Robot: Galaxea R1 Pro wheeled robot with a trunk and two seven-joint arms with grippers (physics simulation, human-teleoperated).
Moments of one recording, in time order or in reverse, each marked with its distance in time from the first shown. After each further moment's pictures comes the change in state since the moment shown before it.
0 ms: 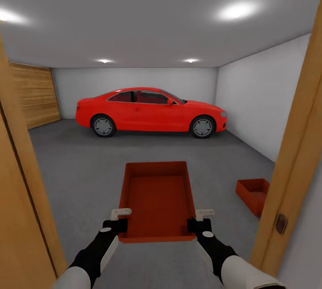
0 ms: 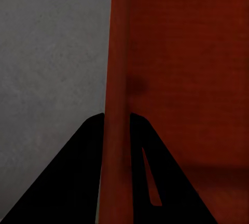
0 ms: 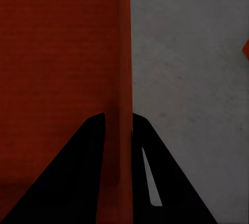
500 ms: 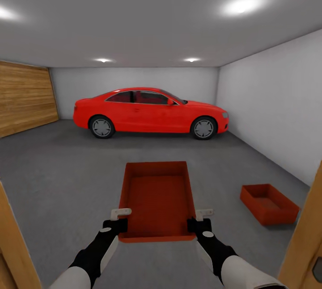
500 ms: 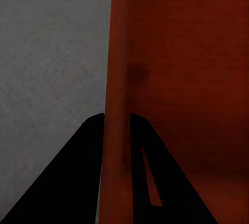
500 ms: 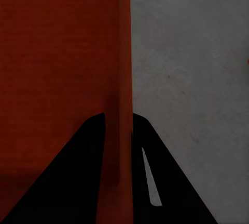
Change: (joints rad) left arm 0.000 0.000 -0.001 0.001 0.001 -0.004 0.000; right arm 0.000 0.000 -0.004 0.000 0.005 -0.003 0.001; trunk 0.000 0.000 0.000
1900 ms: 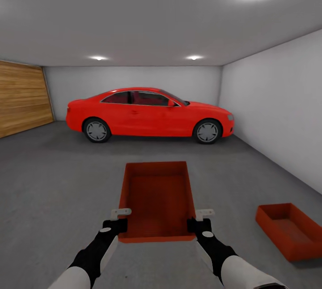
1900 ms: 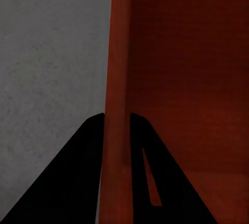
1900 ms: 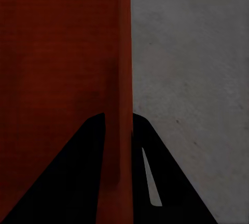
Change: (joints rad) left arm 0.000 0.002 0.001 0.000 0.000 0.002 -0.002; right arm 0.000 0.000 0.018 0.000 -0.015 0.002 -0.006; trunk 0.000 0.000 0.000
